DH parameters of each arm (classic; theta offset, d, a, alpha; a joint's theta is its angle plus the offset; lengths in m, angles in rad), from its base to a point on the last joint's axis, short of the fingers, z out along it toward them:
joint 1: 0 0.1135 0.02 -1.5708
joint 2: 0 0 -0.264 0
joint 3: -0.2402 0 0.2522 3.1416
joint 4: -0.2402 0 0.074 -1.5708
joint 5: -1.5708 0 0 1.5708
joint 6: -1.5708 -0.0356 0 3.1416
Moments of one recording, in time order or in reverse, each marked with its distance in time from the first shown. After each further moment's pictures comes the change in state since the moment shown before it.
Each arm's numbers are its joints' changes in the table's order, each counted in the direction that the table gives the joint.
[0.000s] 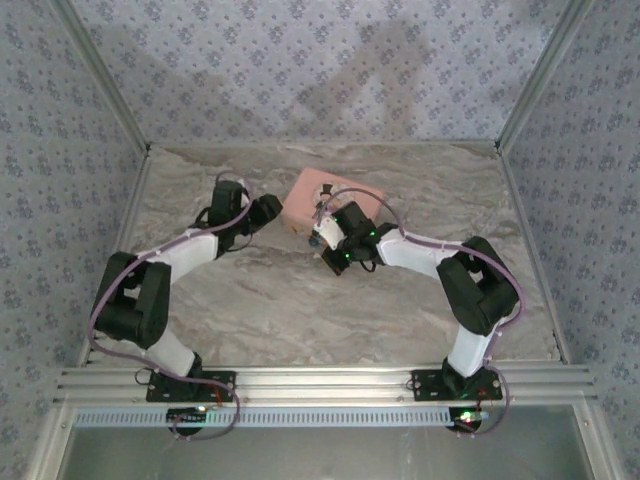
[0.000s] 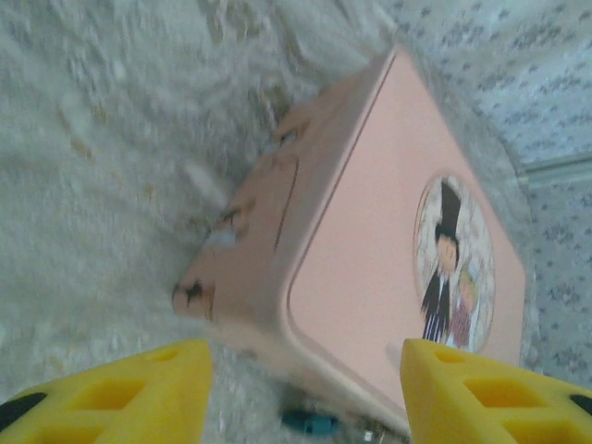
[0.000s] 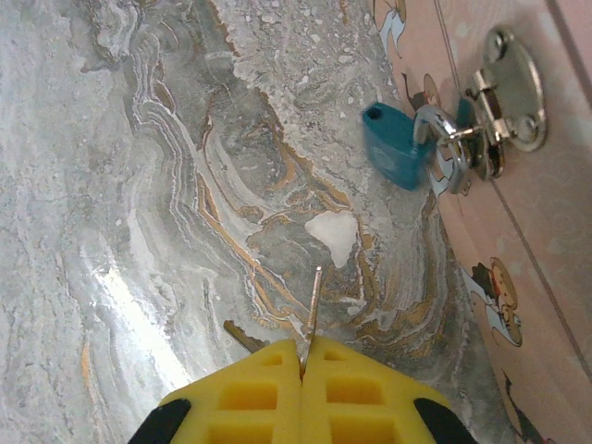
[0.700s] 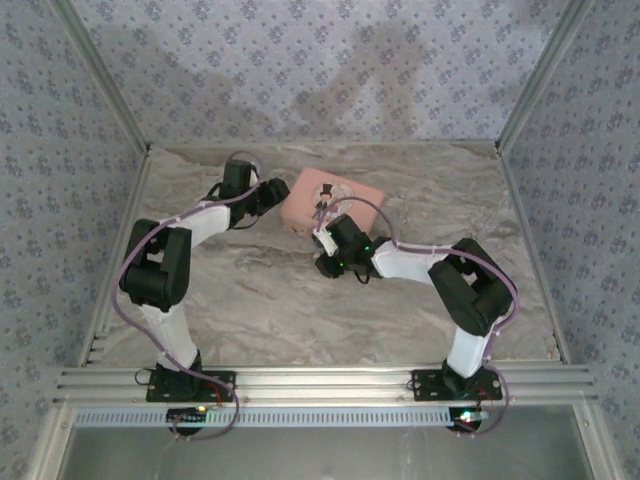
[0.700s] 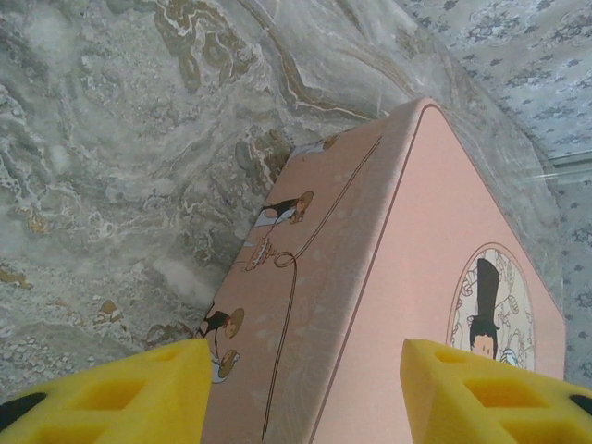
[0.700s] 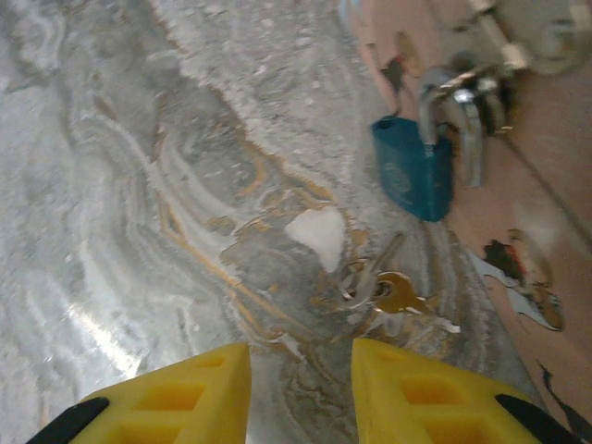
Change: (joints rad) left arm 0.022 0.261 -0.275 -0.095 -0.068 -0.061; right arm 0.063 0.013 0.097 0.178 -0.160 -0.191
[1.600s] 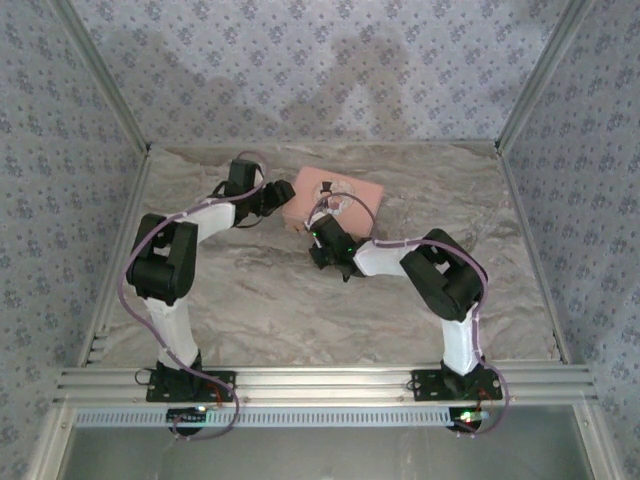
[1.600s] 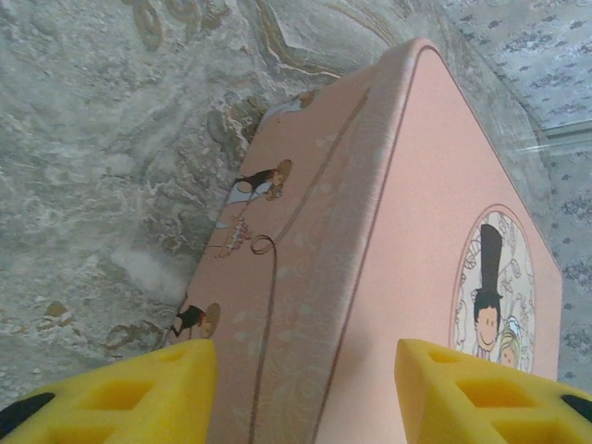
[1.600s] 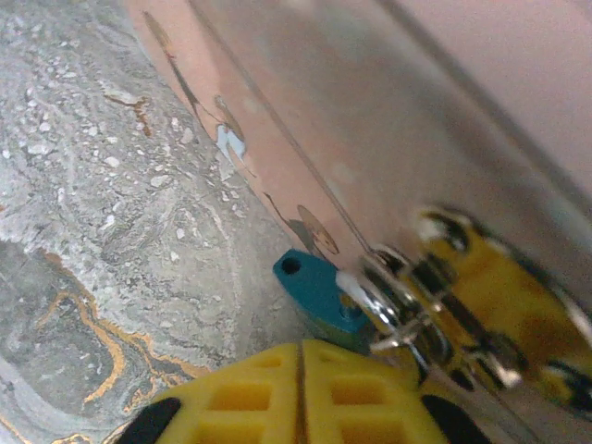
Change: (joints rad) left arm -0.016 0.063 -0.051 -0.011 -0.071 0.000; right arm 0.040 0.177 -0.098 0.166 -0.272 -0.039
